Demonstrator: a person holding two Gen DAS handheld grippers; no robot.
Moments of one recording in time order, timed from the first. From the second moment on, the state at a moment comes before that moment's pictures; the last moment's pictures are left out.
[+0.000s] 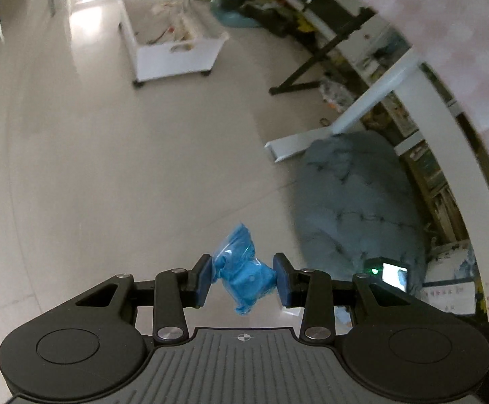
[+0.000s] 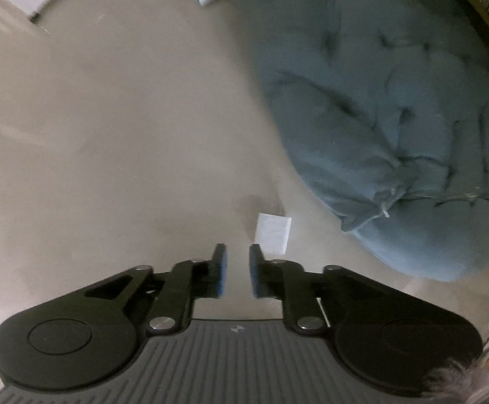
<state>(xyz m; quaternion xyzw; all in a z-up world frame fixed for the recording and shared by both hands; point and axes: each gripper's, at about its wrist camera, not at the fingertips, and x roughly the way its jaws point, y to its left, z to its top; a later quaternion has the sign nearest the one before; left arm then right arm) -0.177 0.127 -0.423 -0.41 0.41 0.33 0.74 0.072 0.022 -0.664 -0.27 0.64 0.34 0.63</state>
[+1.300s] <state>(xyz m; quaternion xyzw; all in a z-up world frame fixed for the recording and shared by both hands) -0.156 0.116 -0.329 -0.36 0.41 0.32 0.78 0.064 0.011 -0.599 -0.25 0.67 0.39 0.59</state>
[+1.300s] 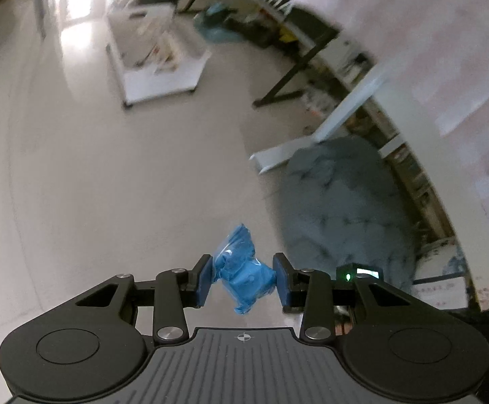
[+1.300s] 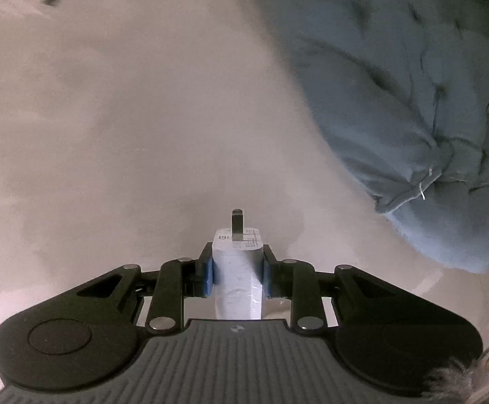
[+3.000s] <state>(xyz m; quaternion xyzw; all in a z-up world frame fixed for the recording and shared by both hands) 0.021 -0.144 0.046 -0.08 0.31 -0.12 0.94 0.064 -0.377 0.025 0.07 0.36 0.22 0.90</state>
